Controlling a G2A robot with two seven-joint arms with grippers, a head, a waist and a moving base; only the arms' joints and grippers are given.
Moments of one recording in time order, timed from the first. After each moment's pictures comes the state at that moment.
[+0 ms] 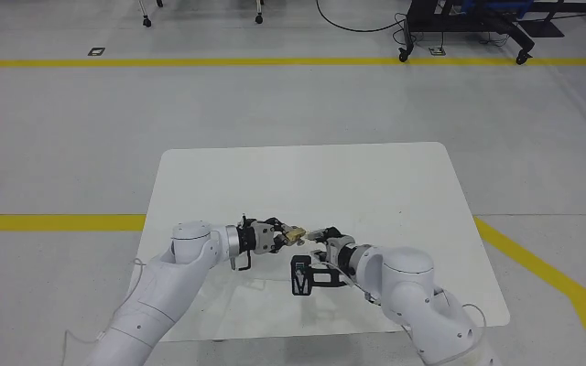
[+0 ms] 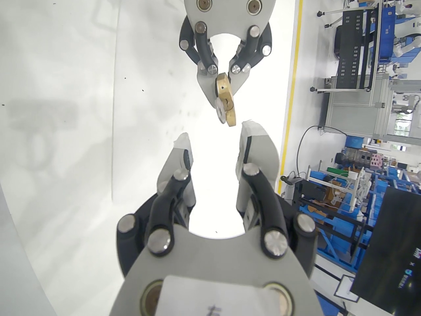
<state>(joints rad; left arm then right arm) 0.85 -1.28 -1.00 -1.13 -0.86 0.61 -0.74 -1.14 -1.13 1.07 -2.03 -1.81 -0.93 0.65</state>
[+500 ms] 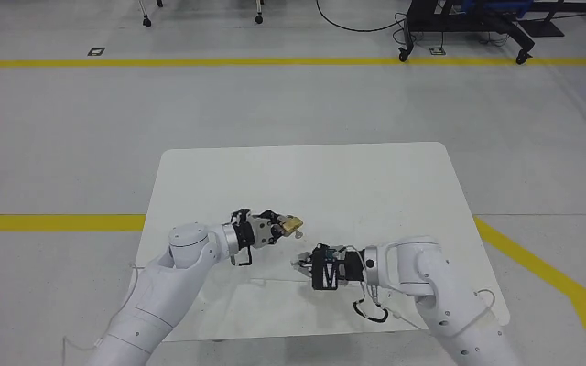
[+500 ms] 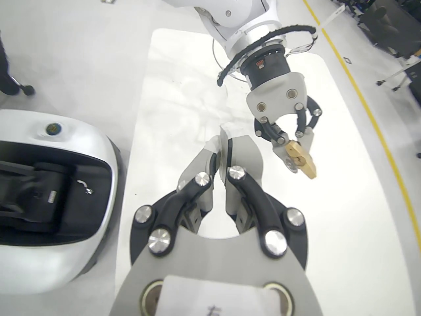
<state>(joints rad) 0.89 -1.28 -1.03 -1.20 -0.81 0.46 -0.67 -1.07 -1.07 1.09 -1.74 -1.11 -1.01 0.39</state>
